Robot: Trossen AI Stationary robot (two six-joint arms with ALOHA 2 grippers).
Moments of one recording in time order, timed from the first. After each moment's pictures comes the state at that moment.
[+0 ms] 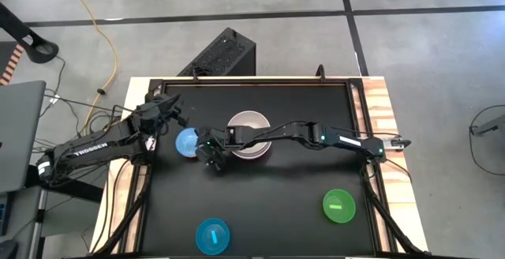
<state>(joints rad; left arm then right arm) 0.48 0.46 0.29 -0.15 -0.58 -0.07 -0.01 2.61 2.33 -0.38 0.01 -0.75</state>
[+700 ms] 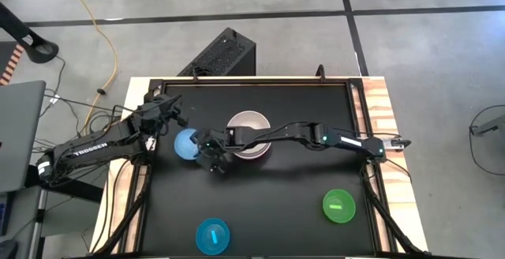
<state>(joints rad) 0.48 0.46 0.29 -0.17 -0.61 -0.06 0.01 2.56 2.35 -0.42 -0.15 -0.91</state>
